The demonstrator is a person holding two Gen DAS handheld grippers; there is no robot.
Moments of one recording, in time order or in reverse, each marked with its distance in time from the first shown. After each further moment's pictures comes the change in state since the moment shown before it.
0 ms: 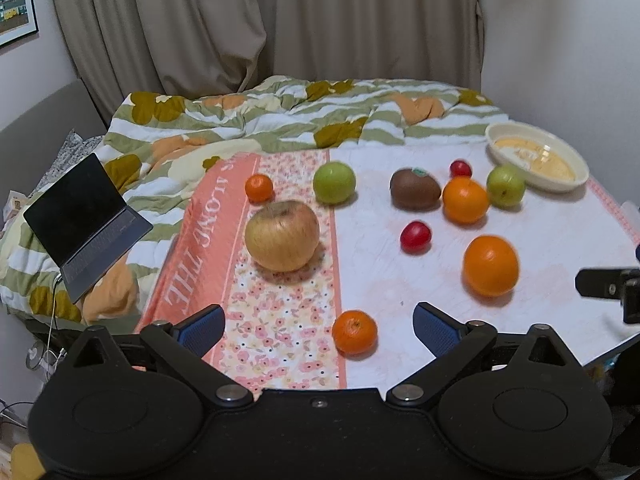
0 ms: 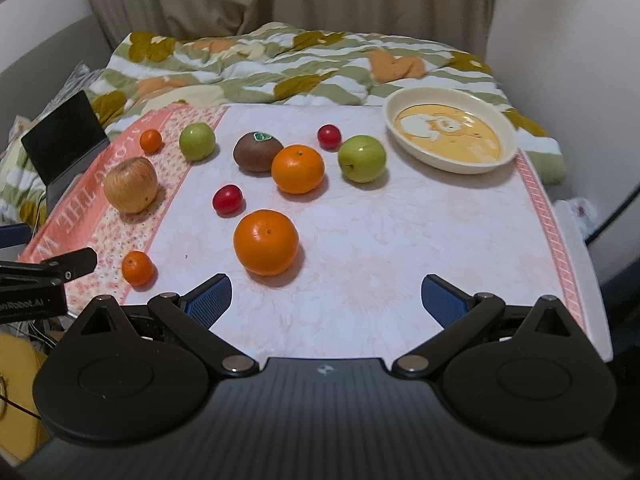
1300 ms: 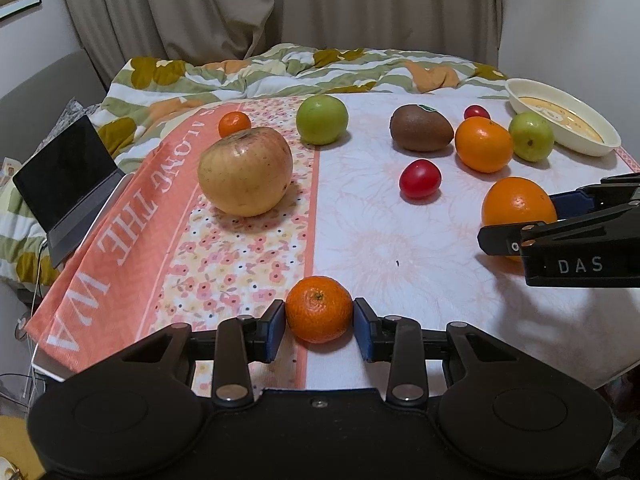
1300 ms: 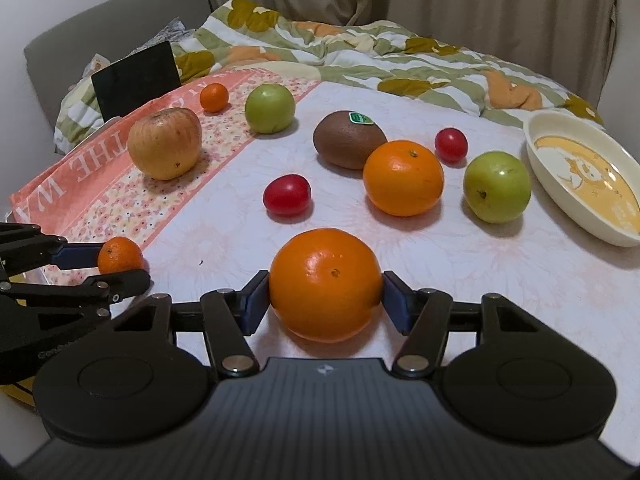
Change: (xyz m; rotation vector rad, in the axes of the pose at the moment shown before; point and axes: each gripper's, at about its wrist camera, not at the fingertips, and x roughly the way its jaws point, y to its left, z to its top) left arm 0.061 -0.028 -0.028 -0.051 0.061 0.027; right arm 0.108 0.028 0.008 -0.251 -0.038 0.237
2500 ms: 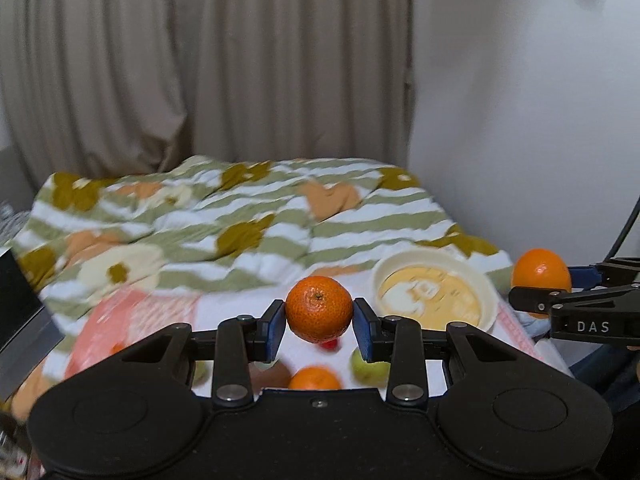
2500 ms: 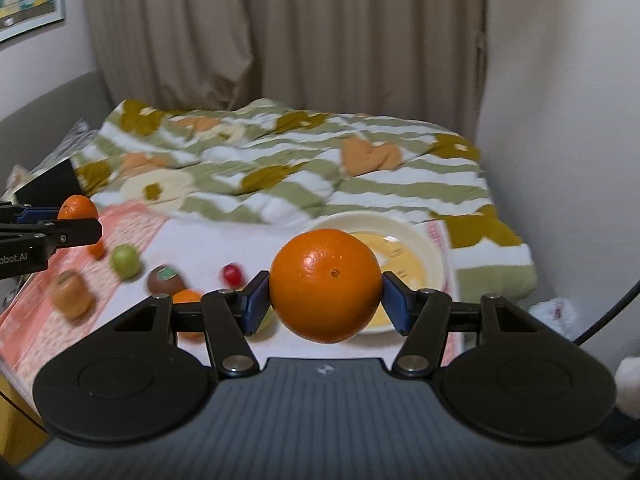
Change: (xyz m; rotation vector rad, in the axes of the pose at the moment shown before) left arm -0.074 -0.097 0.177 0.076 -0.250 -0.244; right arm -0.150 -0.169 0.070 0.205 -0.170 -0.243
